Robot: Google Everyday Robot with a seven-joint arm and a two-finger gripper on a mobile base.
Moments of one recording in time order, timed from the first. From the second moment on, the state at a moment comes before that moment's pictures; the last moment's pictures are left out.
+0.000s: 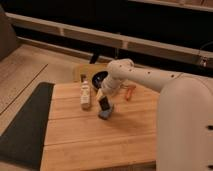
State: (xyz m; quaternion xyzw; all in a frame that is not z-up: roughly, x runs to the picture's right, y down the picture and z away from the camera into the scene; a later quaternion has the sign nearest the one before) arm -0.007 0.060 0.855 -0.35 0.05 0.58 0.73
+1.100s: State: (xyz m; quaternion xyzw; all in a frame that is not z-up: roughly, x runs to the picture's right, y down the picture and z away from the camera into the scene) arm 0.000 0.090 0.895 -0.37 0.12 0.58 0.72
